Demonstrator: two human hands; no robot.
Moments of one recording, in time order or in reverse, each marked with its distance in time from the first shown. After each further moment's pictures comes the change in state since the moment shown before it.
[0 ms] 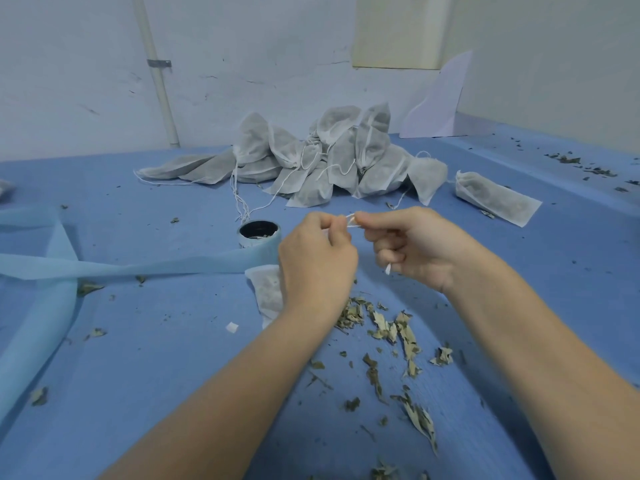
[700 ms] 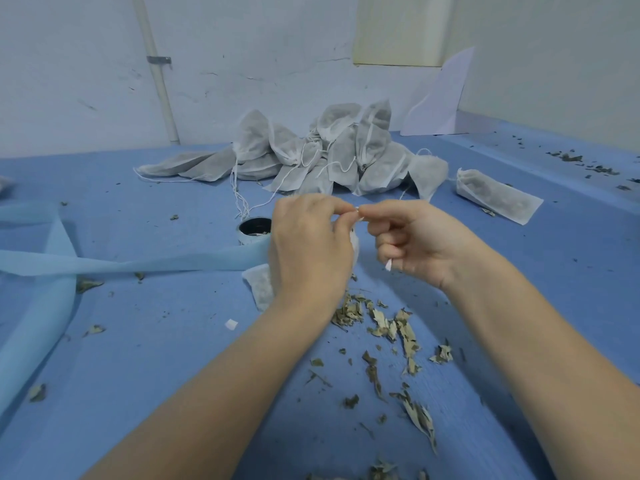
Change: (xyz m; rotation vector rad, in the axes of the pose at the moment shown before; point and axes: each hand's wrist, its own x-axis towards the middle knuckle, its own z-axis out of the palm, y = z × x) left_hand 0.000 0.005 -0.011 0.162 0.139 0.387; right_hand -0.003 -0.002 0.003 0.133 0.045 0.005
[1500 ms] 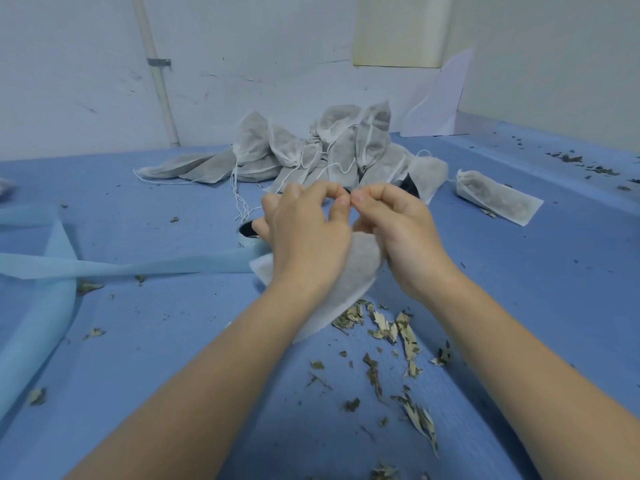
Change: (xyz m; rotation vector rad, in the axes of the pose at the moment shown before) left_hand 0.018 0.006 -0.005 -0.036 -0.205 -0.238; right_hand 0.000 0.018 0.018 -0.242 0.062 -0.493
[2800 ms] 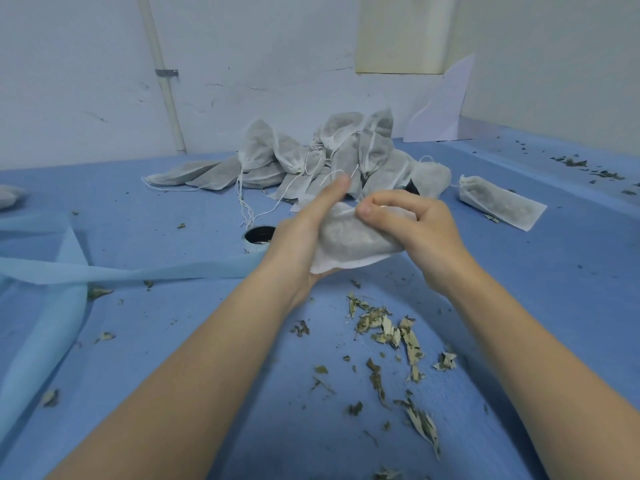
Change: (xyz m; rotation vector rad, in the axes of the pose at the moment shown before) left_hand 0.013 -0.010 -0.009 -0.915 -0.433 -0.589; right_hand 0.006 -0.002 -0.024 -0.155 -0.076 -0.131
